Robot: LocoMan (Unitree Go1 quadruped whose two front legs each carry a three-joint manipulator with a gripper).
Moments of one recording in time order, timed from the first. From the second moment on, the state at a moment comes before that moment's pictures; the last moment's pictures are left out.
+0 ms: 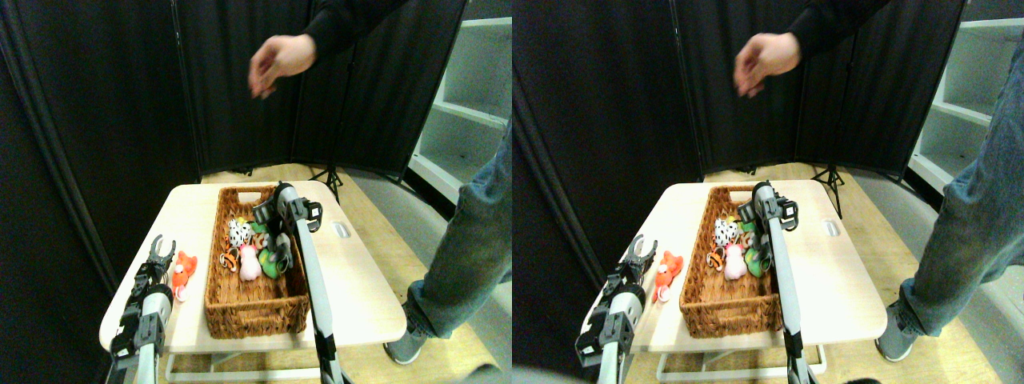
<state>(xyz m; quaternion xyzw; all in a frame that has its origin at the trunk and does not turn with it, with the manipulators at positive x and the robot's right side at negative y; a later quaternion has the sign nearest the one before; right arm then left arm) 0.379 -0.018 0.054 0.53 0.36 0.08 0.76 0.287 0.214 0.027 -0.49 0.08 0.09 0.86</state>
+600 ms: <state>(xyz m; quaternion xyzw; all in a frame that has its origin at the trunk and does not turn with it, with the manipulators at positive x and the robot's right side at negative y) 0.369 -0.117 0.114 0.57 0.16 0.02 0.80 0.299 0.181 0.044 -0.49 0.13 0.05 0.86</state>
